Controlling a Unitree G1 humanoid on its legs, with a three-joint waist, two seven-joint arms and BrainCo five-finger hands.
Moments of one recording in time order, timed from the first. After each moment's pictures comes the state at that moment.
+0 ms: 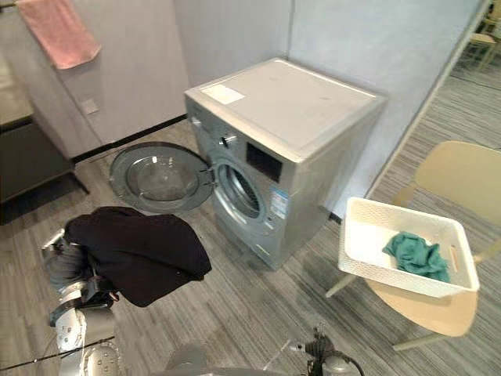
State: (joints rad) left arm 0.31 -0.06 0.23 -0.34 -0.53 -0.18 0.22; right arm 0.04 -0.09 -0.07 1.09 -0.04 0.05 -0.02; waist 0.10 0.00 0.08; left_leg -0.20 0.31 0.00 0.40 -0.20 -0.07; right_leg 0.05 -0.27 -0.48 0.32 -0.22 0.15
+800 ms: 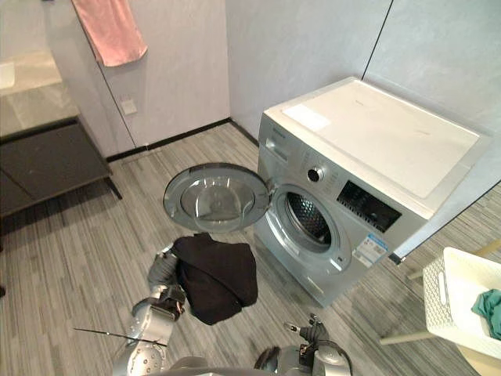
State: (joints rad) left arm 0.31 -0.06 -0.12 -0.05 -0.67 -0.02 0.10; right arm 0.07 0.00 -0.12 0.88 -0.01 0.07 -0.06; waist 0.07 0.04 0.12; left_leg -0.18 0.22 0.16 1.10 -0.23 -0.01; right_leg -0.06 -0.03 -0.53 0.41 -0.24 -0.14
